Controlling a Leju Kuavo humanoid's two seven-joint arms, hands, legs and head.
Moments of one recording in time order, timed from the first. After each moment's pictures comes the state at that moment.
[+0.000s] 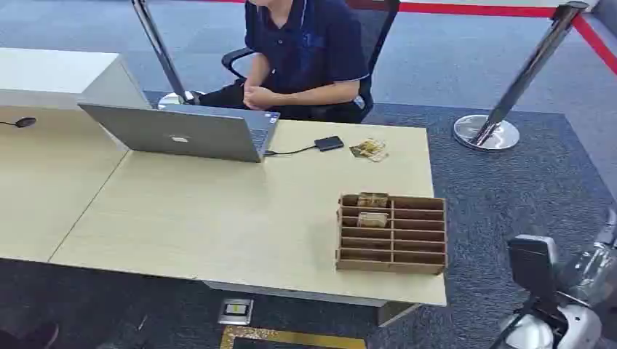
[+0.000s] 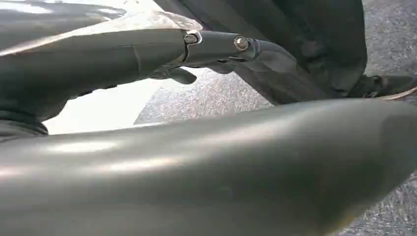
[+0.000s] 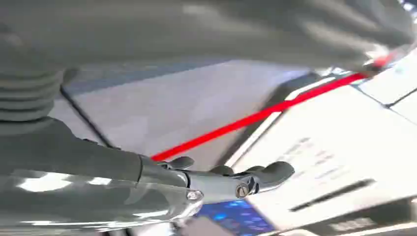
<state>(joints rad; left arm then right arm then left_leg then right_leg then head) -0.05 -0.24 0.72 -0.20 -1.48 0.52 0.16 -0.01 0.17 -0.13 -1.29 0.96 -0.55 -0.33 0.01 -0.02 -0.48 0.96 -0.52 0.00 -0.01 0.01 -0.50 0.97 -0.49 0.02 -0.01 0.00</state>
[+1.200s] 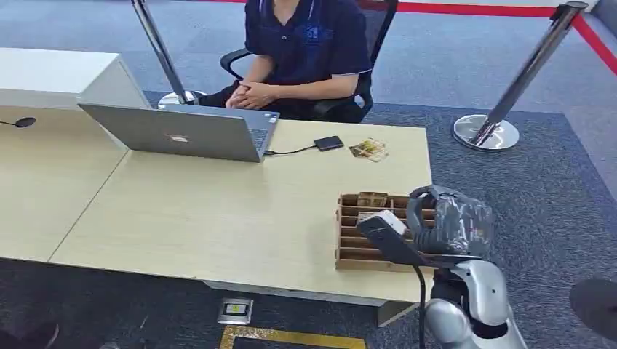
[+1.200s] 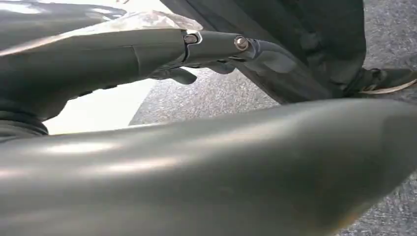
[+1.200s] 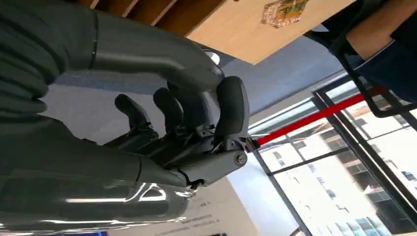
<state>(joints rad) -0.06 -0.25 0.73 -0.19 -1.47 0.50 0.15 -0.10 0.06 0.43 -1.39 1.22 -0.27 0.03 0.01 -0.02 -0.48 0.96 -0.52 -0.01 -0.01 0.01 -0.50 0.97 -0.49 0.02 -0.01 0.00</state>
